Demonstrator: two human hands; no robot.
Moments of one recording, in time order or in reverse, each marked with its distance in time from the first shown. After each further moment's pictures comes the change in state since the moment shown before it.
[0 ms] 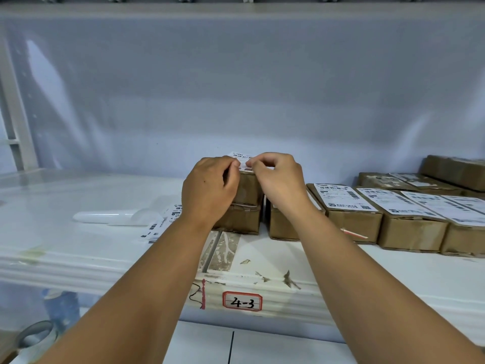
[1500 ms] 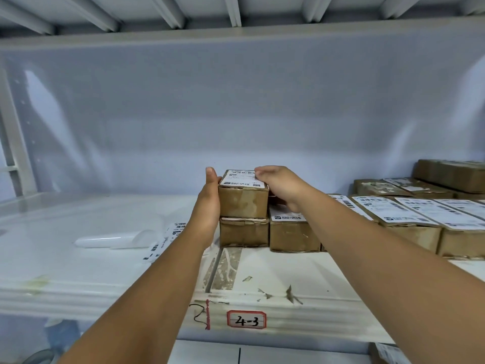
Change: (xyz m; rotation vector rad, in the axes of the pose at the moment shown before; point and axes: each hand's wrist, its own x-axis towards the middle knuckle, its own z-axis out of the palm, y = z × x) left_hand 0.008 0.004 0.002 -0.843 -0.289 -0.694; right_hand 0.033 0.002 -0.018 0.118 -0.247 0.309
